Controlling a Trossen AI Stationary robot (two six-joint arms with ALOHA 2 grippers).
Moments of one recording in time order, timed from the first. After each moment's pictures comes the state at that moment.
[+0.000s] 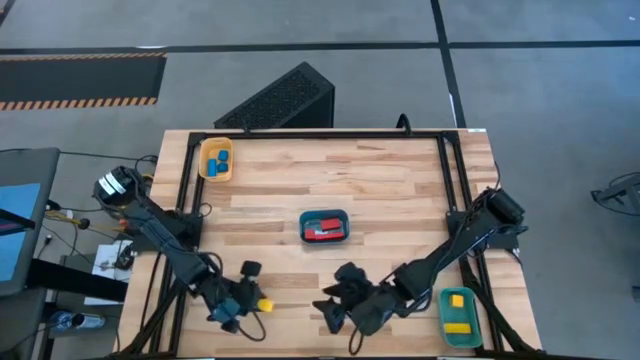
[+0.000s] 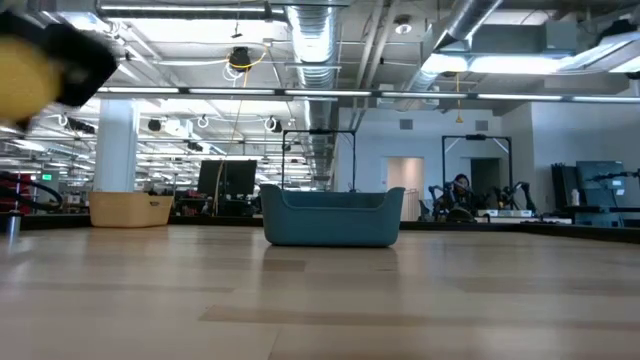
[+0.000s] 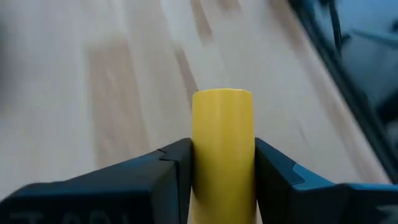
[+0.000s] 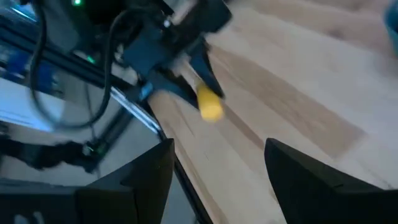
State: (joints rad) left arm -0.80 1.48 0.73 -0.15 -0.32 -0.44; right arm 0.62 1.85 1.49 -0.29 0.58 1.28
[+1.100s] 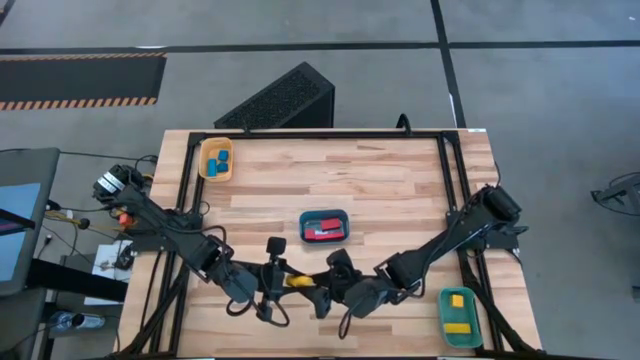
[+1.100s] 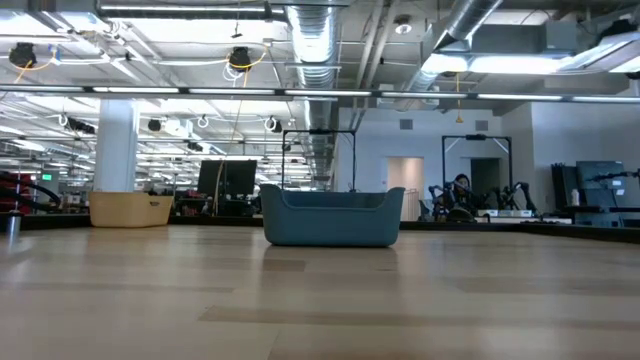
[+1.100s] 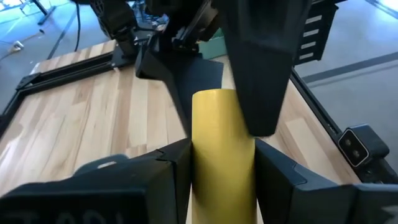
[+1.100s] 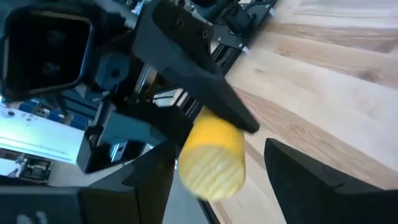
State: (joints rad) left arm -0.61 1.46 1.11 -0.22 -0.49 -0.07; right arm 0.55 1.85 1.49 -0.07 0.62 1.23
